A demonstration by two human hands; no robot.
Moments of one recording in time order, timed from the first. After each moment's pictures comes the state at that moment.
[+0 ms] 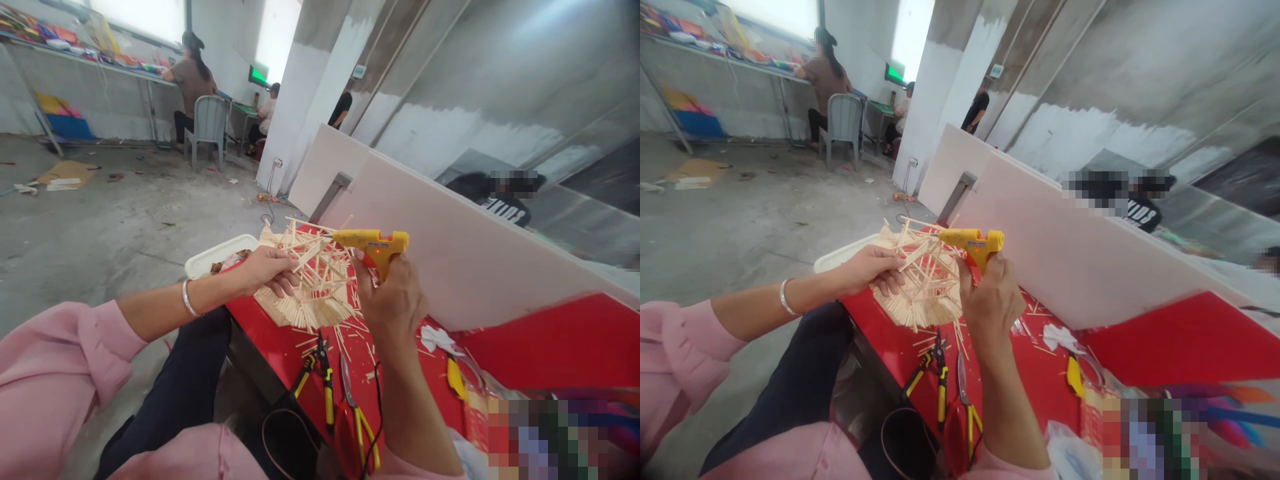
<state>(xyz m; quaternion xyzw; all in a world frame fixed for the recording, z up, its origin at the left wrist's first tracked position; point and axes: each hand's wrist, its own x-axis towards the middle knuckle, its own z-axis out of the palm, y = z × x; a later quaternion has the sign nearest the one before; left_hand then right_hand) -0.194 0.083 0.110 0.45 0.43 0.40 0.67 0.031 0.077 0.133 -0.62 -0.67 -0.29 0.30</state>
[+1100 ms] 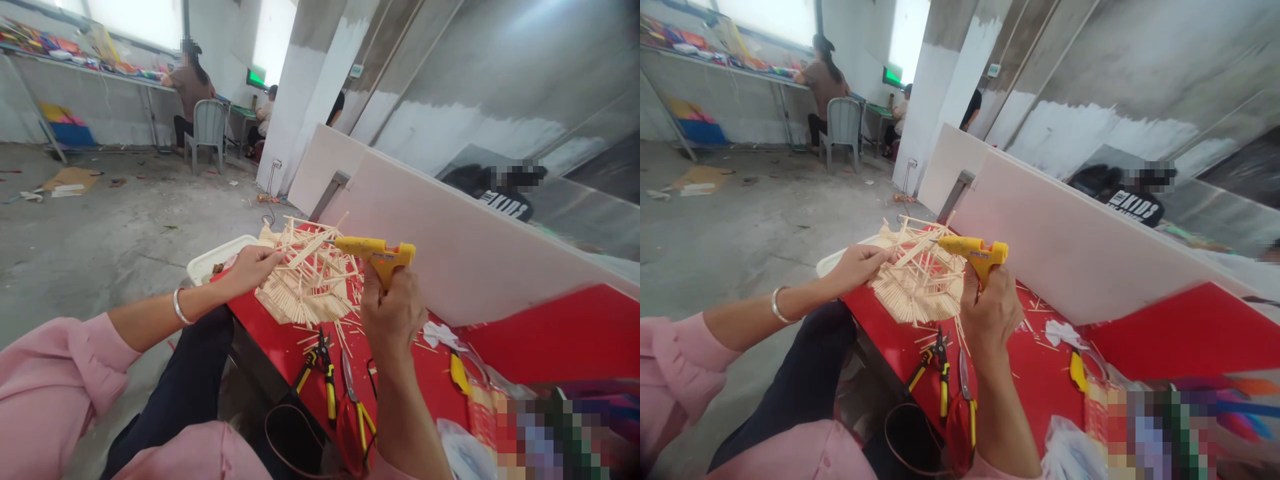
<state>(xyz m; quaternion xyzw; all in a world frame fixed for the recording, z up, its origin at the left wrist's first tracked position) -0.205 0.072 0.100 0.58 0.54 0.45 0.42 0.032 0.056 0.123 -0.64 -0.63 -0.25 0.36</state>
